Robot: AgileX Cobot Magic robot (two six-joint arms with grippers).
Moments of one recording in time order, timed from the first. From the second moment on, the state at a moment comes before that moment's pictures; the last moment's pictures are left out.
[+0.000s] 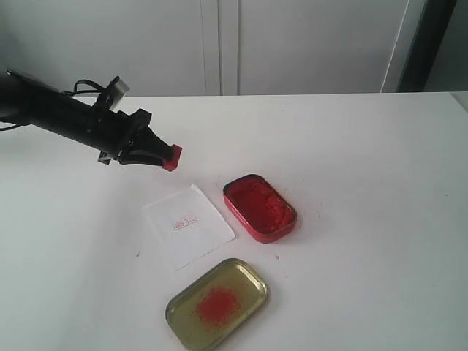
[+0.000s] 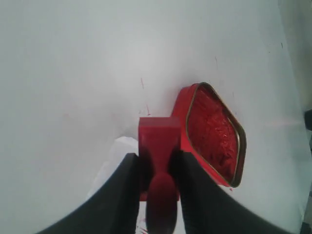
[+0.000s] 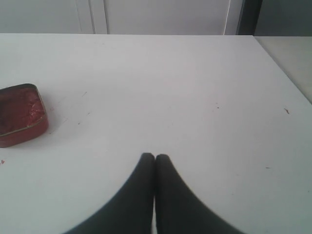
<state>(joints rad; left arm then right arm) -0.11 2.21 -1.60 -1.14 1.09 0.82 0.06 0.00 0.00 -0.04 0.36 0.08</state>
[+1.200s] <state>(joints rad) -0.11 2.31 -1.60 -1.15 0.97 0.76 0.06 0.00 0.00 -0.04 0.36 0.08</state>
